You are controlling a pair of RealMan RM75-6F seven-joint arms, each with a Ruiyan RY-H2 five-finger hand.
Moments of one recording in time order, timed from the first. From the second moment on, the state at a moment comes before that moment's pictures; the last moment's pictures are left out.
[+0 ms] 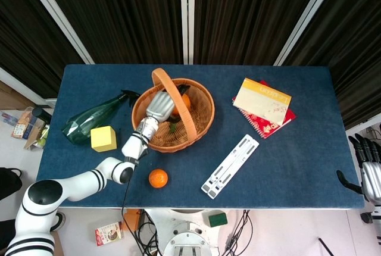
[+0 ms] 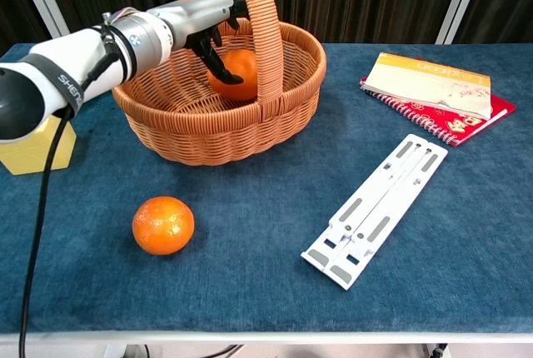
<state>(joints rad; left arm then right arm) -1.01 -1.81 -0.33 -1.01 1.13 0.79 0.11 0.04 -1.05 0.06 -1.59 -1.47 1.46 0.13</state>
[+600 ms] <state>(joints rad) -0.85 -1.44 -0.23 -1.60 1.14 0.97 0.35 0.04 -1.06 0.06 -1.59 -1.46 1.45 0.11</state>
